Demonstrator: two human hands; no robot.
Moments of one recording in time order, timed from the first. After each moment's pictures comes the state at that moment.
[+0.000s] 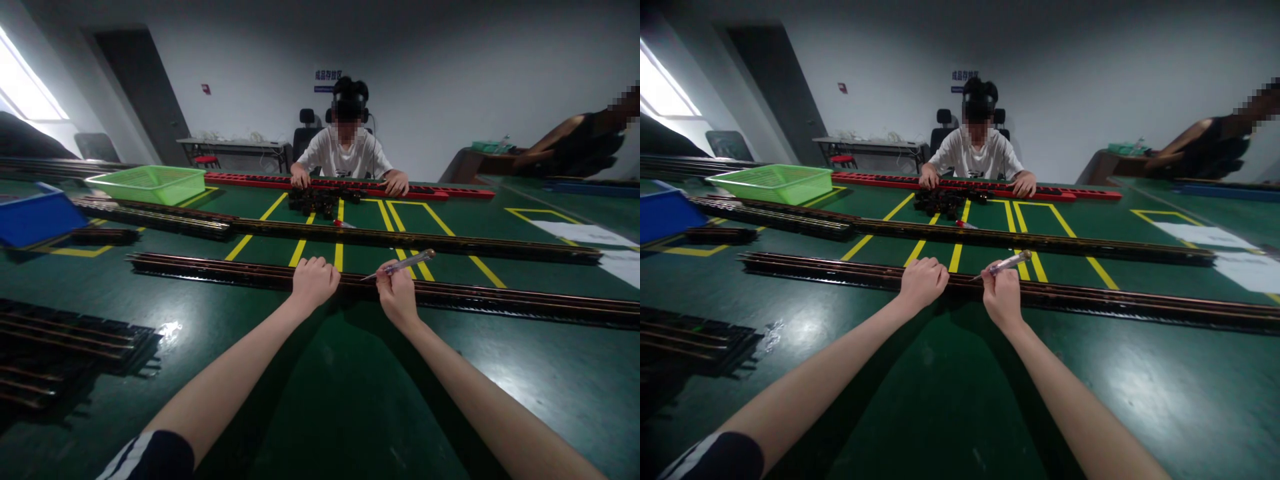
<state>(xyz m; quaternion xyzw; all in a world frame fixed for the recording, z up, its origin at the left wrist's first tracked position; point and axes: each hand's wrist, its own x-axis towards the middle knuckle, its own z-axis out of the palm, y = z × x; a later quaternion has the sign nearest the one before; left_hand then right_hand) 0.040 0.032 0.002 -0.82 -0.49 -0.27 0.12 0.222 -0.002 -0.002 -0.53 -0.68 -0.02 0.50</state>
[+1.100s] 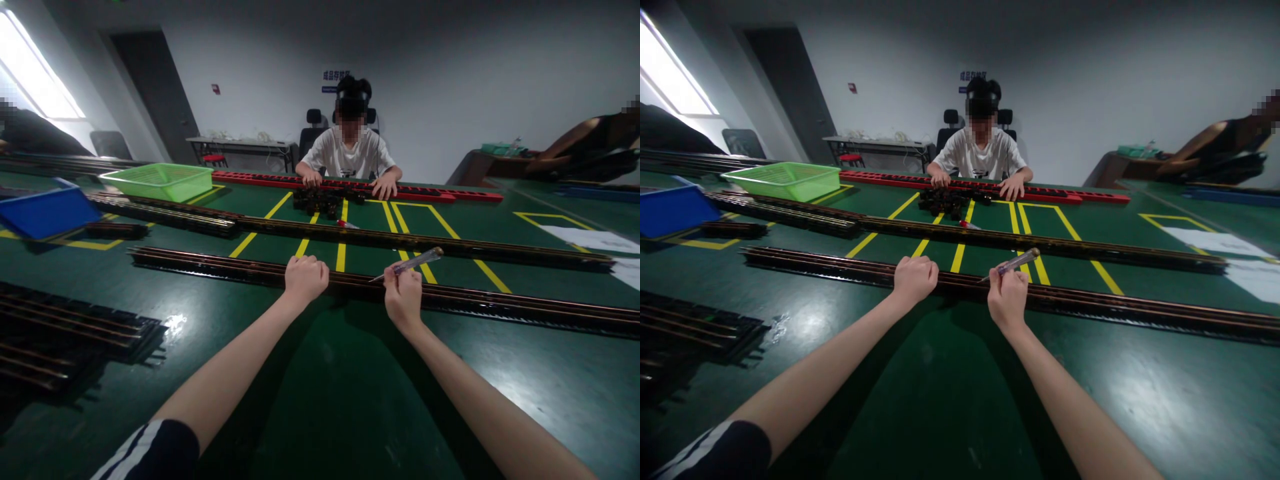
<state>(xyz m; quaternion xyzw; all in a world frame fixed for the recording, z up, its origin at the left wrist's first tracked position) 0.026 0.033 0.005 -0.79 -0.55 -0.26 0.11 0.221 -0.005 -0.001 -0.56 -0.65 -0.04 0.51</state>
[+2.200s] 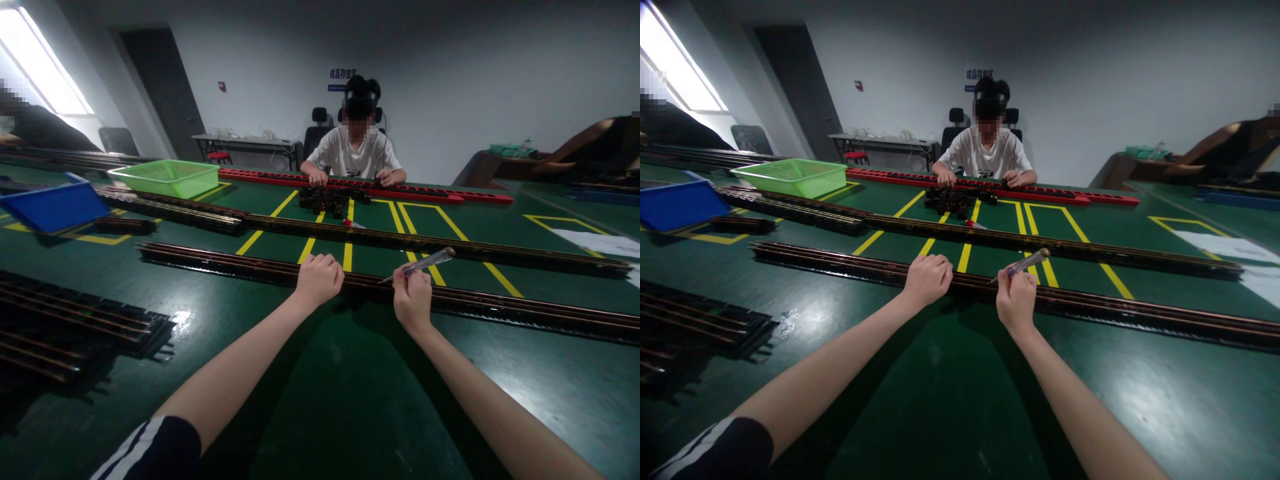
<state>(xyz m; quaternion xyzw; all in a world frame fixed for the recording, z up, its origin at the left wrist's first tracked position) 0.030 0.031 0.005 -0.84 -0.46 -0.27 0.12 0.223 -0.004 -0.002 -0.56 -0.65 -0.05 0.51</state>
